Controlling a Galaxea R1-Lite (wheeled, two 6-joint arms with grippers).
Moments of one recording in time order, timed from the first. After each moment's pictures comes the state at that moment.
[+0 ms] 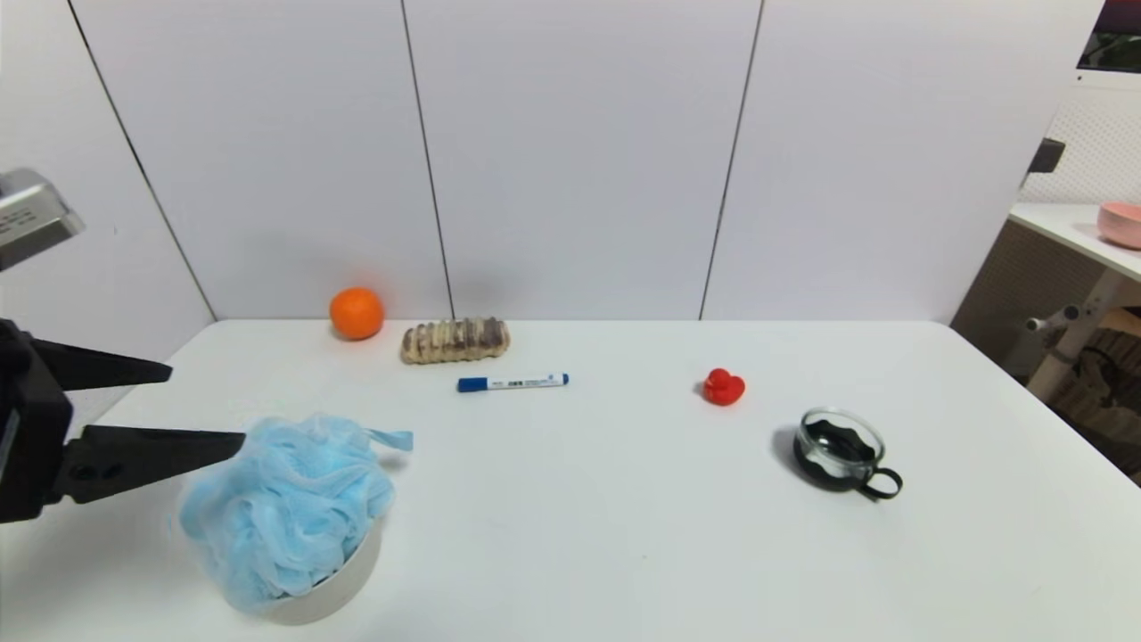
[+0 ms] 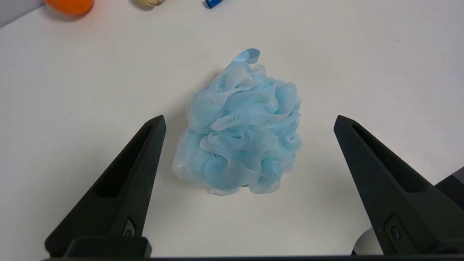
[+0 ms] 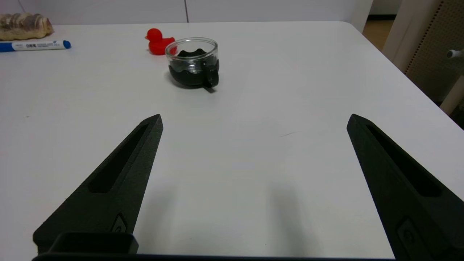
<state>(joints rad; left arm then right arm) -0.16 1.13 -1.16 0.67 -0.29 0.32 0.00 0.00 0.00 0.00 0.00 0.01</state>
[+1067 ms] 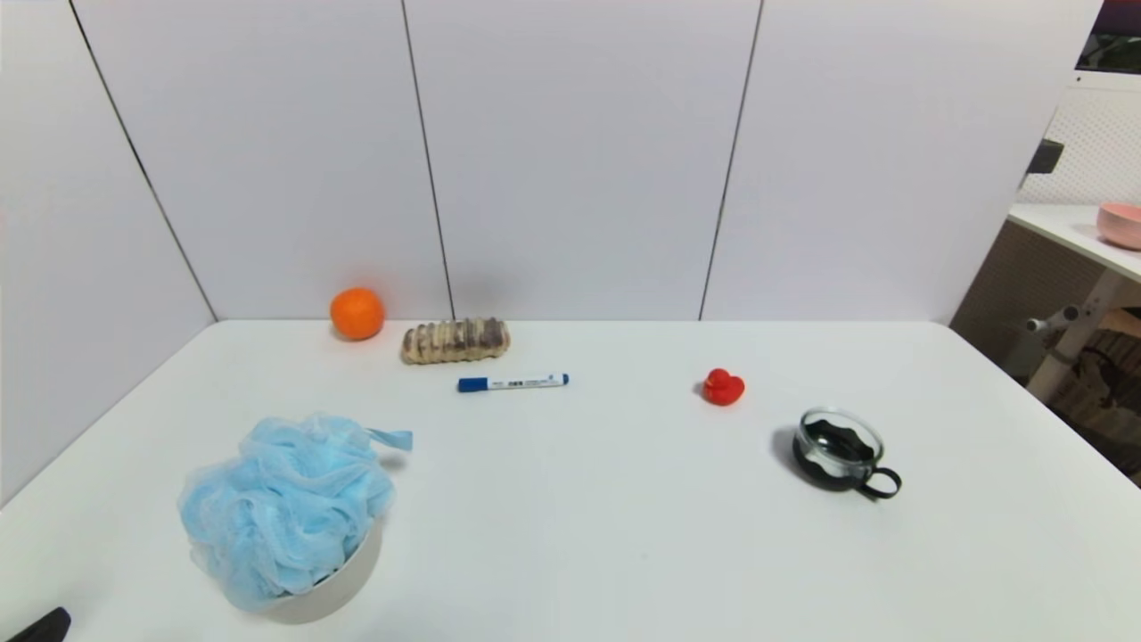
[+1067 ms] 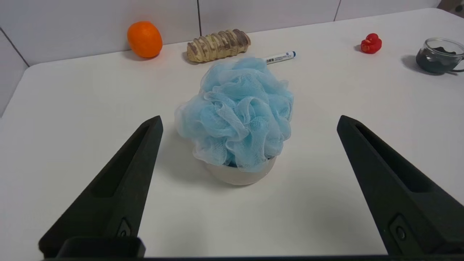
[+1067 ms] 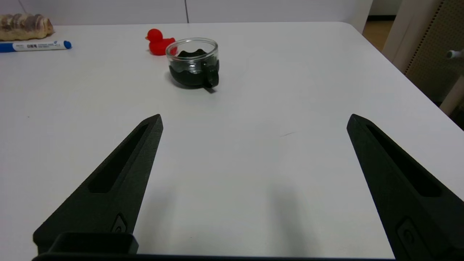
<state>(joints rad) -0.09 0.39 -0.45 0.15 -0.24 0.05 0.00 0.00 0.00 0.00 0.00 0.01</state>
